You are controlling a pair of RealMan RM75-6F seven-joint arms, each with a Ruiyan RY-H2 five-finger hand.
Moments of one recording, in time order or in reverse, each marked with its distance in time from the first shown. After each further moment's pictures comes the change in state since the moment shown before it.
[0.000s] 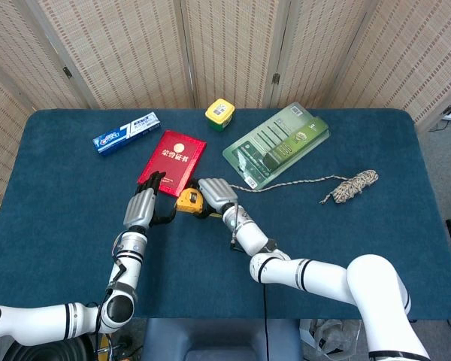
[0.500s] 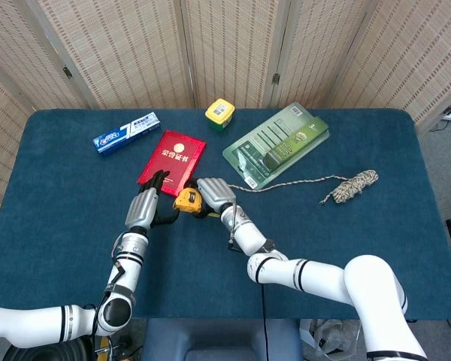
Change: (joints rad) left arm 0.007 0.019 -0.005 -0.054 0.031 0.001 -0.021; right arm 0.010 -0.015 0.009 0.014 0.012 0.006 -0.018
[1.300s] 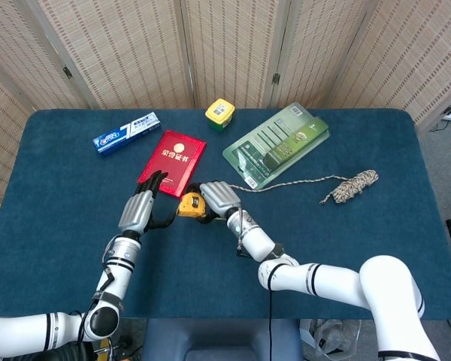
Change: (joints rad) left arm 0.065 0.063 0.031 -0.063 0.121 -0.027 -0.036; right arm -0.070 0.053 -0.019 -0.108 -0.116 0.026 0.007
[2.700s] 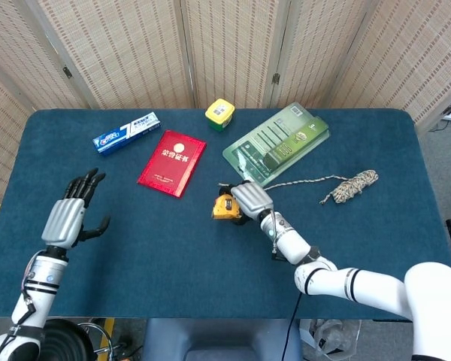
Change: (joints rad) left arm 0.320 0.378 0.100 -0.086 0.537 -0.022 -0.206; right arm -0.179 0.157 -0.045 -0.126 -0.166 -0.014 -0.108
